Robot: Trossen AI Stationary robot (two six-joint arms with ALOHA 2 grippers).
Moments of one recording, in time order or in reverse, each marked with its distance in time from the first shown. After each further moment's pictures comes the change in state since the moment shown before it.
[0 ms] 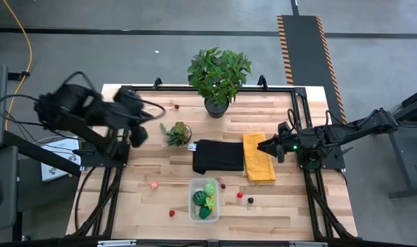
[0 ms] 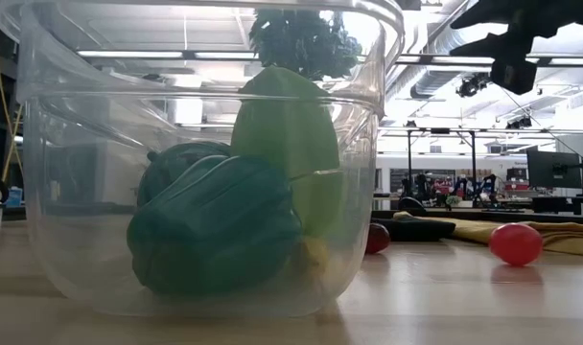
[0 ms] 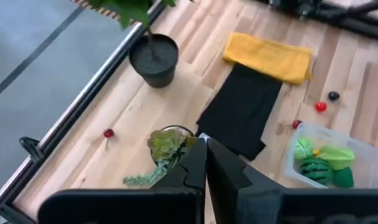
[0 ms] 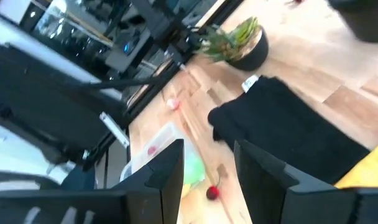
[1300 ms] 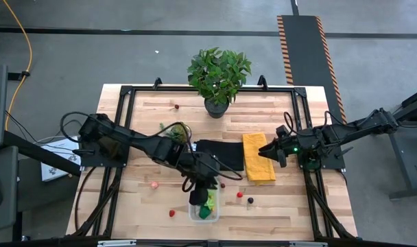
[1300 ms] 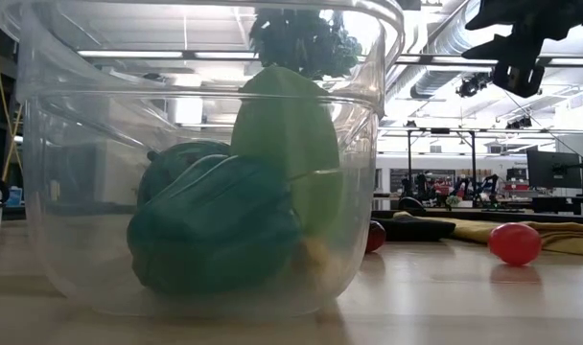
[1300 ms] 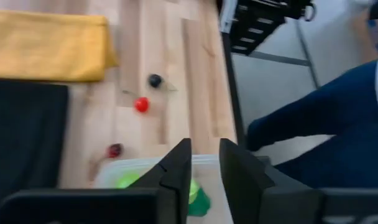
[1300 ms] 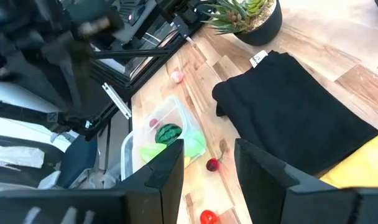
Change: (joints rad) left arm -0.041 0.500 -0.198 0.880 0.605 0.205; right arm 0.000 0.000 0.000 -0.048 -0.114 -0.042
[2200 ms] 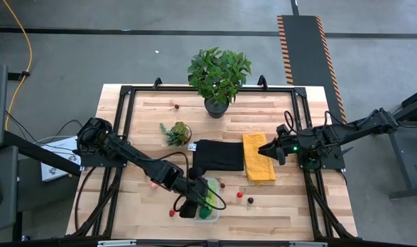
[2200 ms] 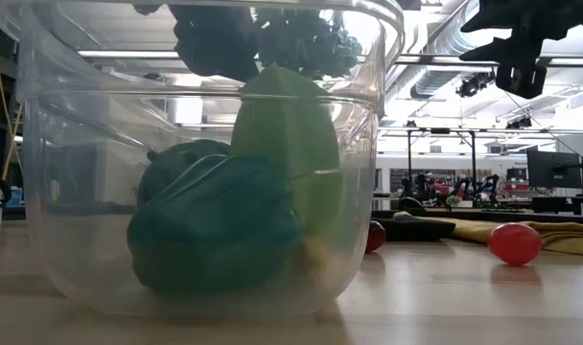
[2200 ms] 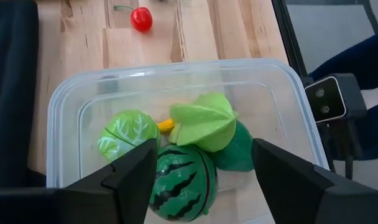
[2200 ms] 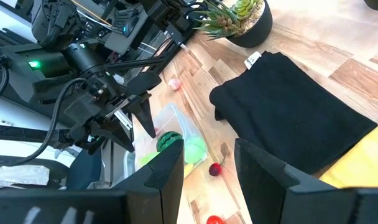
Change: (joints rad) left arm -0.142 0.016 -0.417 0.300 -0.150 0.044; right arm 0.000 0.000 0.000 0.000 0.033 0.079
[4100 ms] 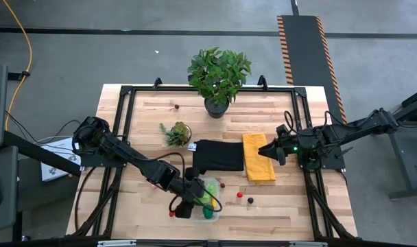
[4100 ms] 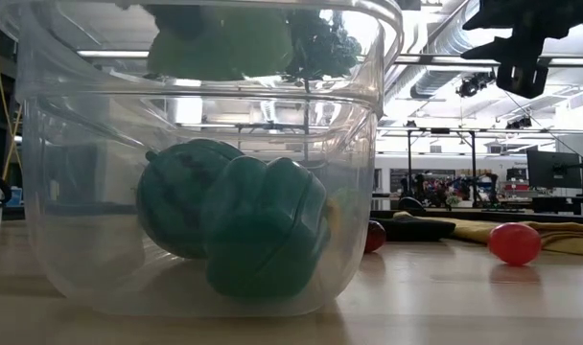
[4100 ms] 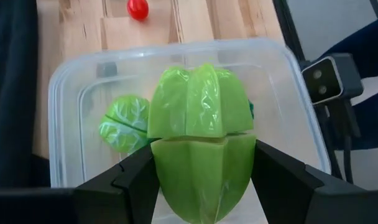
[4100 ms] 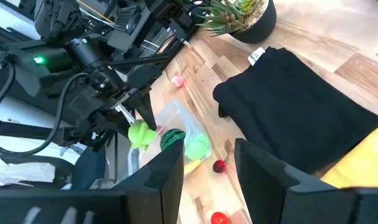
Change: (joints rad) left arm -0.021 -0.038 -0.029 -0.027 -0.009 0.026; right arm 0.000 0.000 0.000 0.003 -0.018 0.013
